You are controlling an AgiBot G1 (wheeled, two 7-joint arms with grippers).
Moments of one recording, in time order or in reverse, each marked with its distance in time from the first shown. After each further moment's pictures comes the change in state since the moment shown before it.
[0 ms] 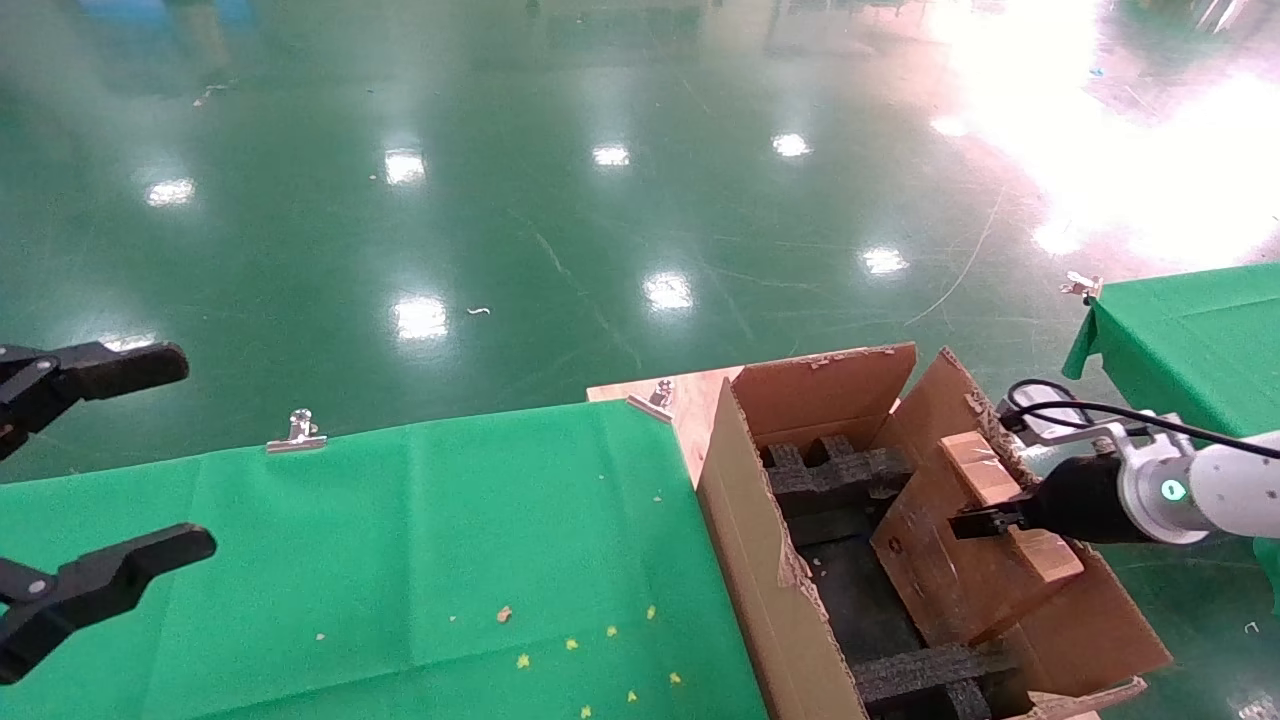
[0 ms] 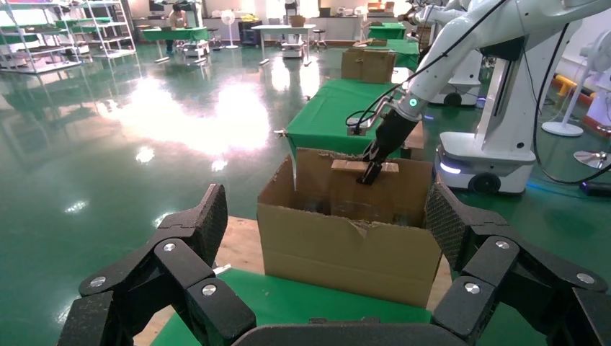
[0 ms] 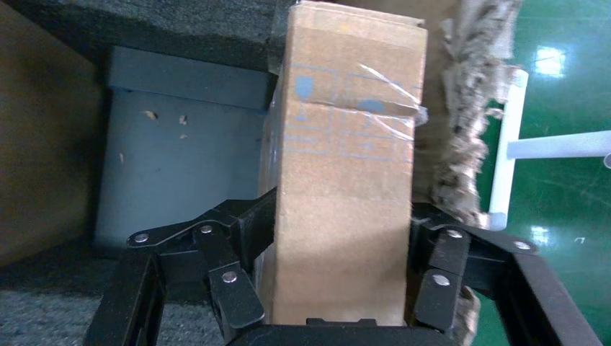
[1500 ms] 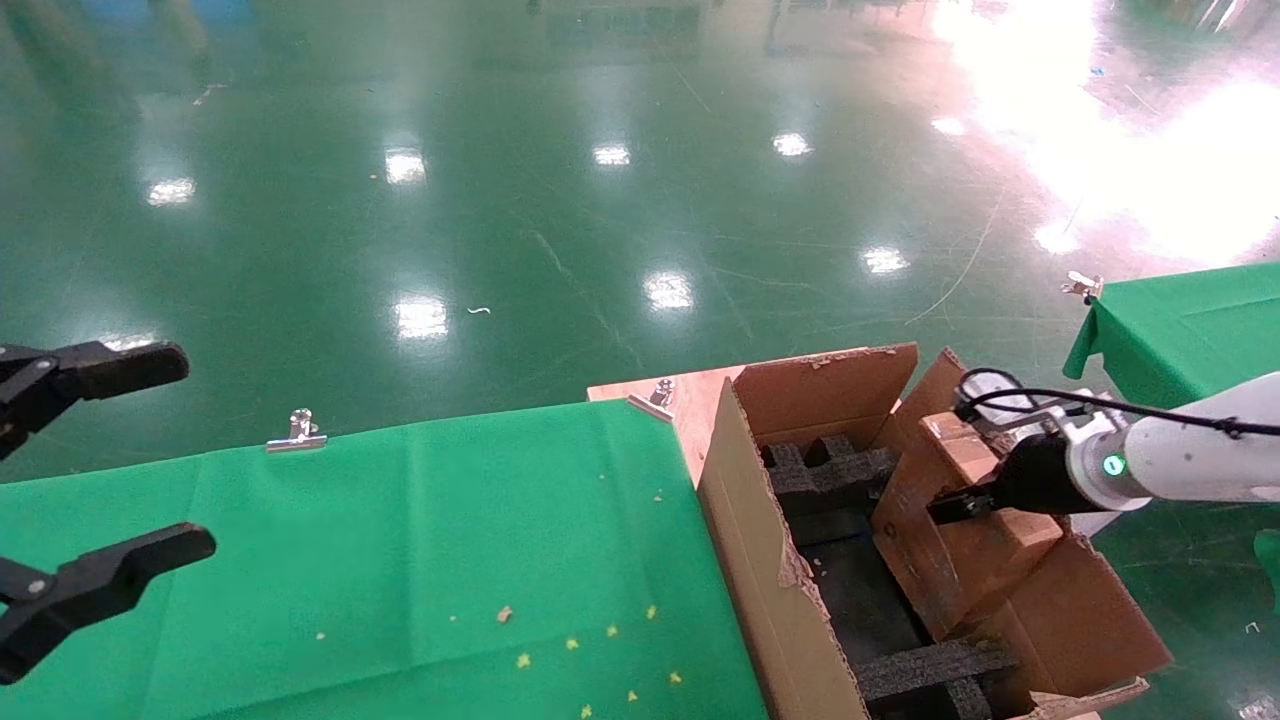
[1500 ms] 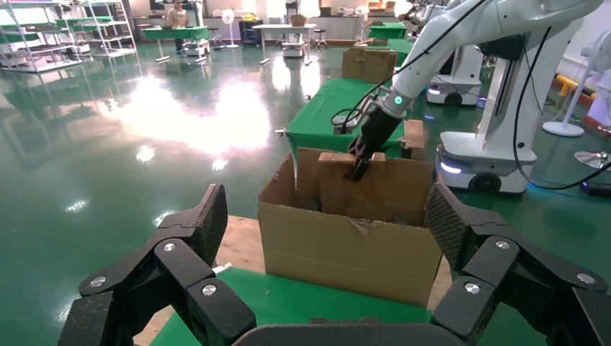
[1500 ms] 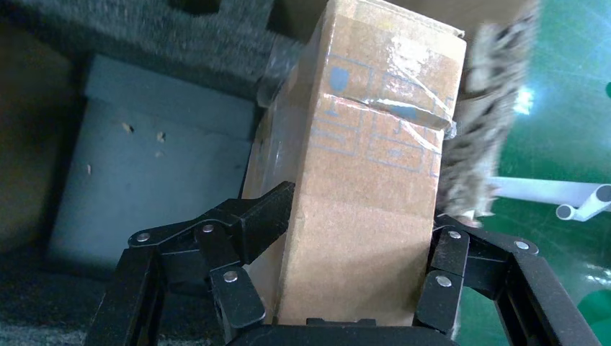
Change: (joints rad) left arm 0.000 0.000 0.000 0.000 0.000 0.000 0.000; right arm -0.039 -0.150 0.016 -0.187 0.020 0.001 -0.187
